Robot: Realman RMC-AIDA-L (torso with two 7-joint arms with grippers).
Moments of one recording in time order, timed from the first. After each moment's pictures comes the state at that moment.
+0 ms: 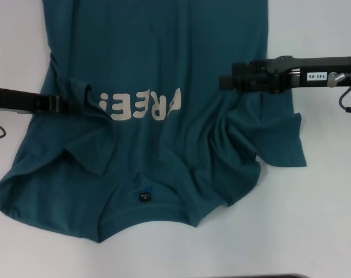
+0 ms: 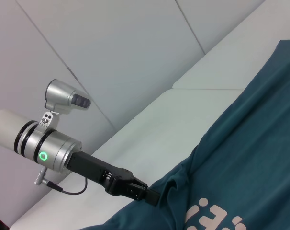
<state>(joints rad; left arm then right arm) -0.58 -2.12 -2.39 -0.90 -0.64 1.33 -2.35 0.58 2.06 -0.73 -0.69 -2.02 -1.57 1.81</state>
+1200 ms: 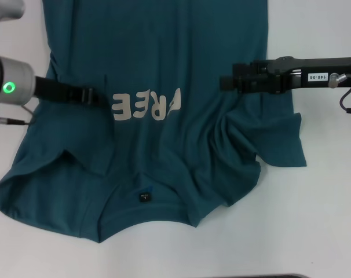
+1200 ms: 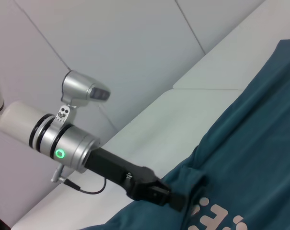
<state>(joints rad) -0.69 -2.14 -2.36 -0.82 -0.59 1.26 -2.35 0.58 2.06 -0.72 -0.69 -2.02 -1.57 1.81</state>
